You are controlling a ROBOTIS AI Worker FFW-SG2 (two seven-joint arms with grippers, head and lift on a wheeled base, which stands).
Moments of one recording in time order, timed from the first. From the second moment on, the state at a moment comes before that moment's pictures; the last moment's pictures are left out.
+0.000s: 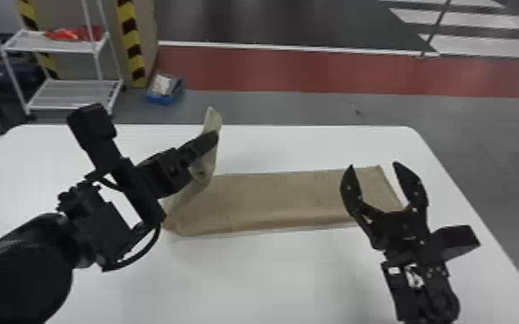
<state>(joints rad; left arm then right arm) -0.02 0.16 -0.16 -1.96 0.92 0.61 0.13 0.19 -0.09 -0.07 -1.49 -0.16 -0.53 0.20</state>
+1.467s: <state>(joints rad) -0.07 0.07 -0.50 -1.59 0.49 0.13 0.22 0.28 -0.17 -0.13 -1.54 -0.31 -0.53 0.25</state>
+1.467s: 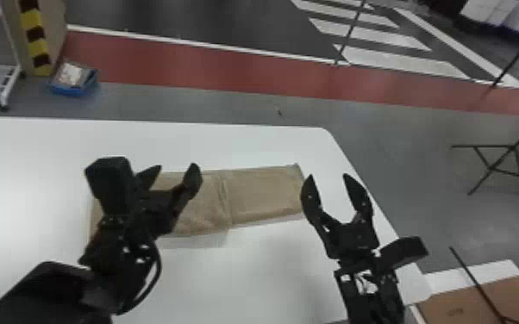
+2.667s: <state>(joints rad) 0.16 0.31 -0.22 -1.78 0.49 0.02 0.14 0.09 -0.11 0.07 -1.68 -0.13 0.37 0.18</state>
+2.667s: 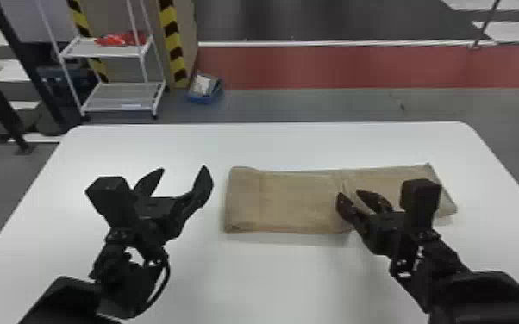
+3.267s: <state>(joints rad) 0.16 0.30 -0.24 -1.78 0.49 0.02 0.14 0.10 -0.12 0.06 -1.70 -0.15 0.38 0.20</state>
